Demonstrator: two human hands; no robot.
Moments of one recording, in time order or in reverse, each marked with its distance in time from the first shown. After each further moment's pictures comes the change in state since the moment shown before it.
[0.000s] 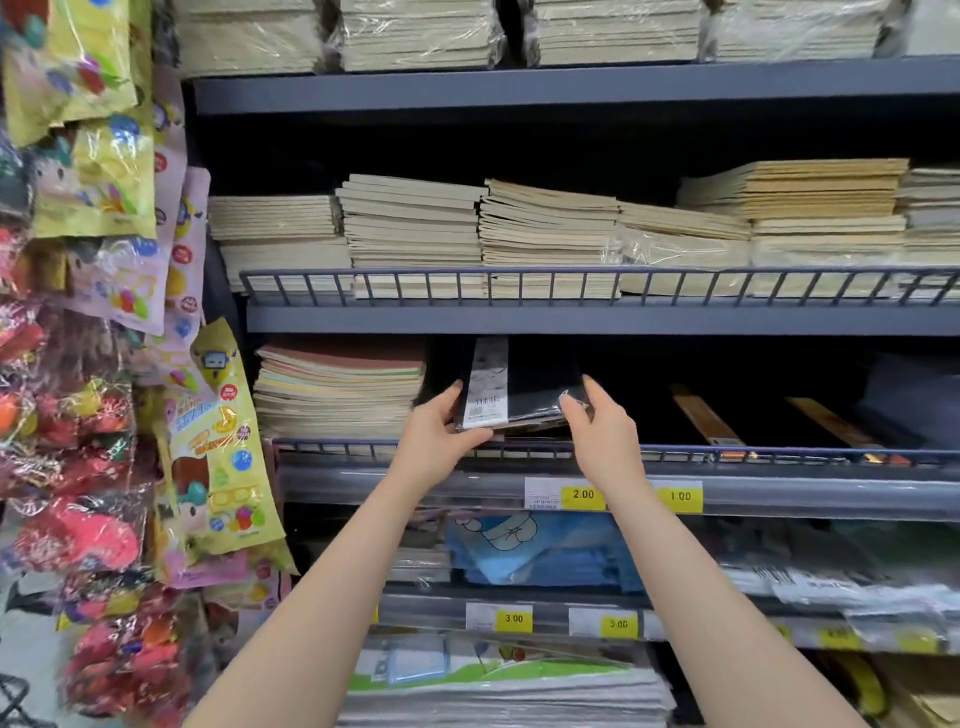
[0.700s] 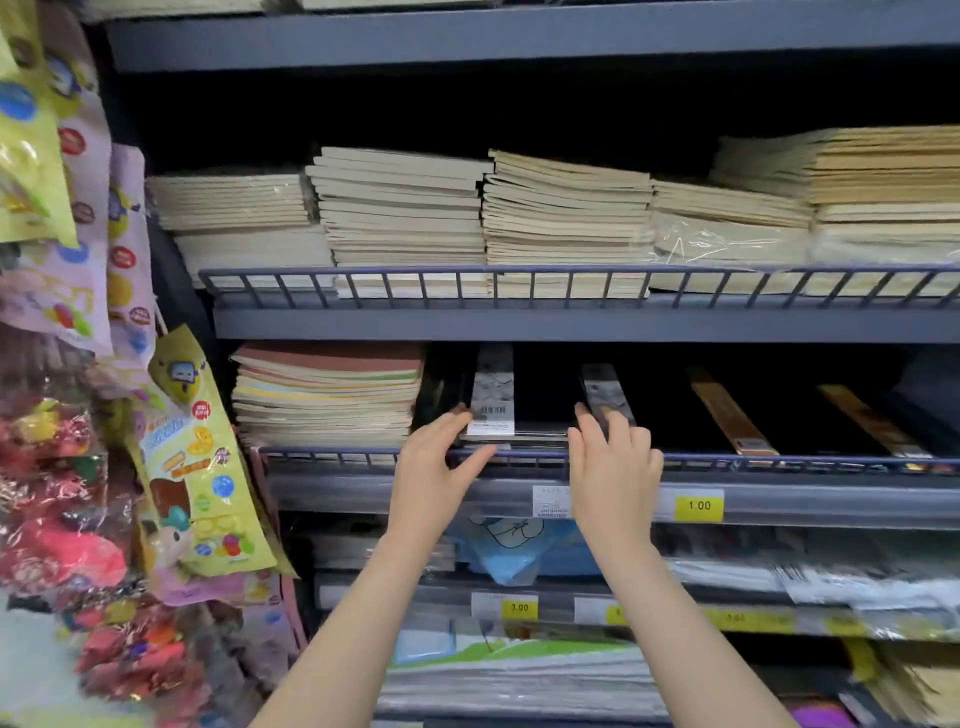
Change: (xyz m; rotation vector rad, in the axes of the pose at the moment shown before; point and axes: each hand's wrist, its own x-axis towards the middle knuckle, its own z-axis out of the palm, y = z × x) left_hand 0.000 -0.040 0.014 0.325 0.229 0.263; right_hand 0.007 0.047 0.032 -0.805 0.339 -0.327
